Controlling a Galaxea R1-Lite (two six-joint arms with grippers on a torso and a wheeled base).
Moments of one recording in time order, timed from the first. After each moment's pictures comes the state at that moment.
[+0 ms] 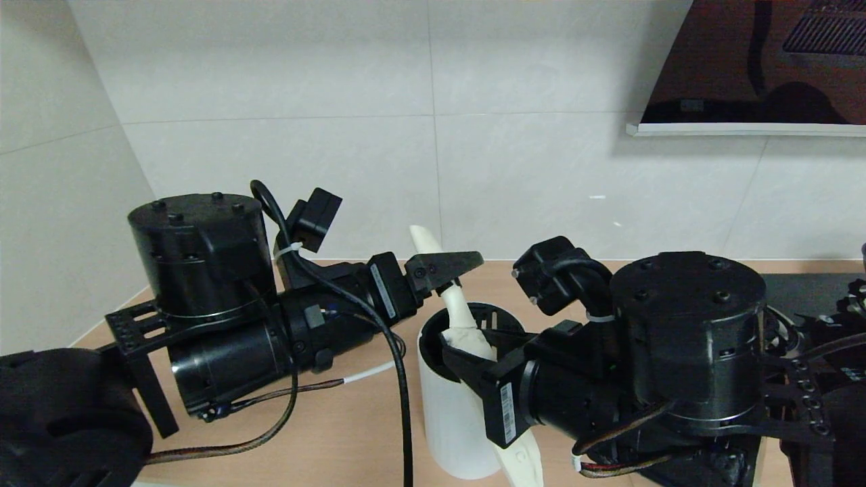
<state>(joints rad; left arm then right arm) -0.66 1.61 -0.75 -0.73 -0.21 -0.81 1.04 1.69 -0.87 -0.55 -0.26 0.24</state>
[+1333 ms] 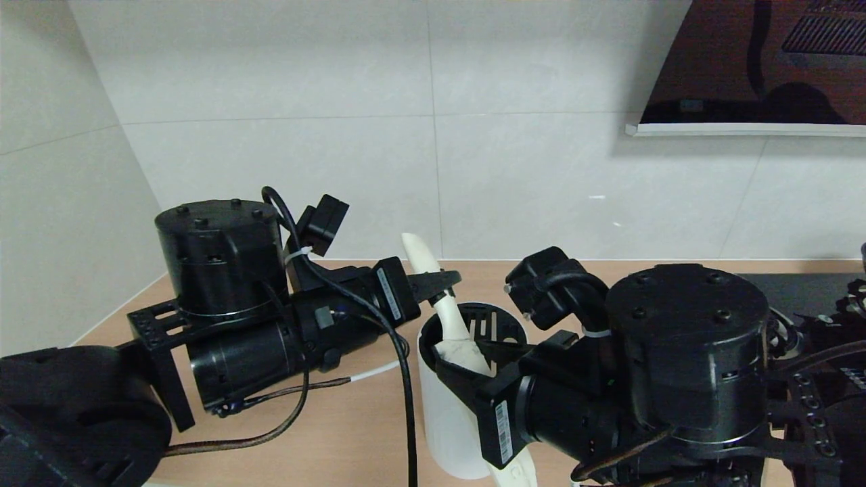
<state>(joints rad) -0.64 1.64 -0.75 -0.73 -0.20 -0.80 1.07 1.68 -0.86 -0.54 -0.26 0.24</state>
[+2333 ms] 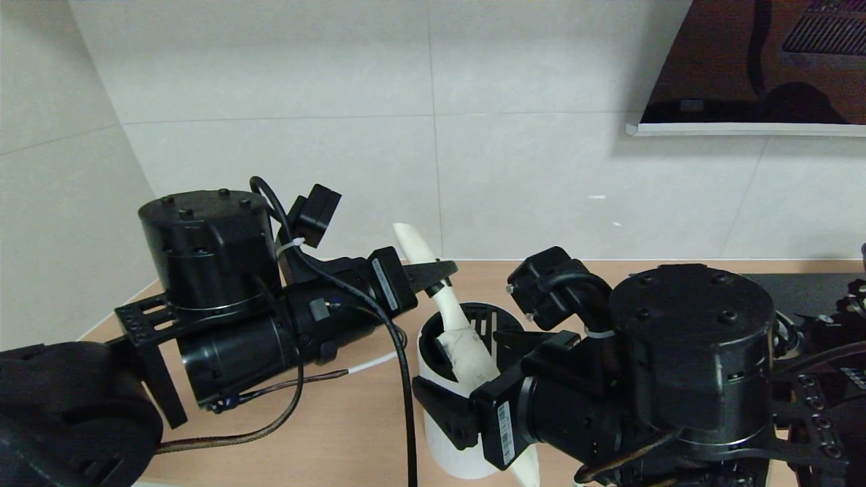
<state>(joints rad) -0.64 1.63 -0.77 -0.73 -0.17 -0.79 1.07 1.68 -0.86 -0.54 -0.26 0.24</state>
